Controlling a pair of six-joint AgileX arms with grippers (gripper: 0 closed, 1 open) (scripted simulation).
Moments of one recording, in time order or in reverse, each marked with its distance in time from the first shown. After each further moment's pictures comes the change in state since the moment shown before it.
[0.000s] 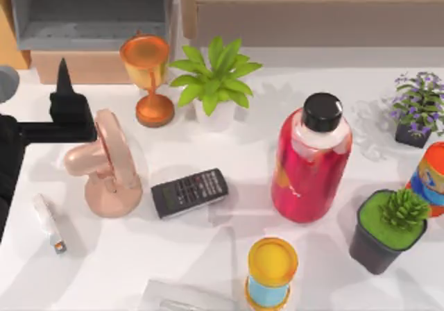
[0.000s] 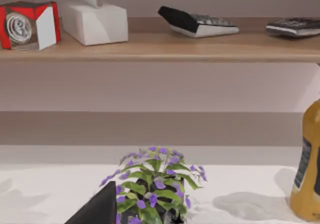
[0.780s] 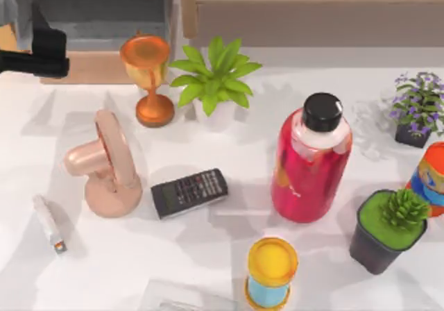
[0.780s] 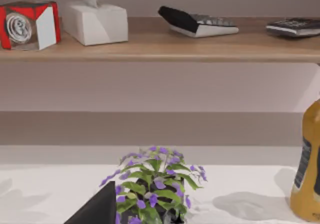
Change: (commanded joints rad) left arm 0.260 0.301 0.182 0.170 0.191 0.300; right arm 0.000 0.000 0.000 0.000 0.000 0.000
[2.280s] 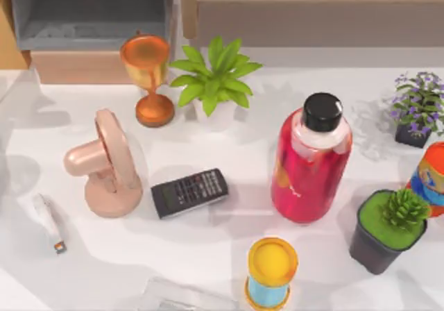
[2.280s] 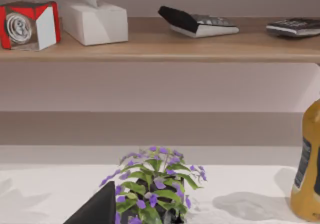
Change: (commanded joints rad) left arm 0.652 1.204 0.614 0.530 0.763 1.272; right arm 0.000 0.000 0.000 0.000 0.000 0.000
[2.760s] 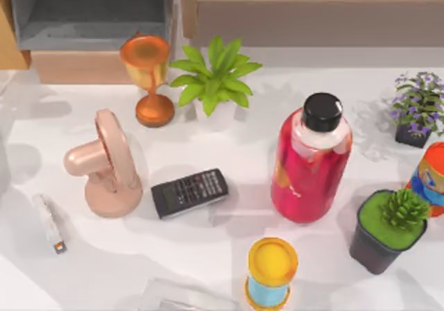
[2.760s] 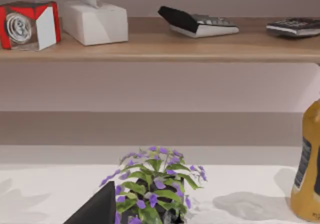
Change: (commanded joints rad) left arm -0.016 0.042 0.086 -0.044 -0.016 0.000; right arm 0.000 0.000 0.000 0.000 0.000 0.000
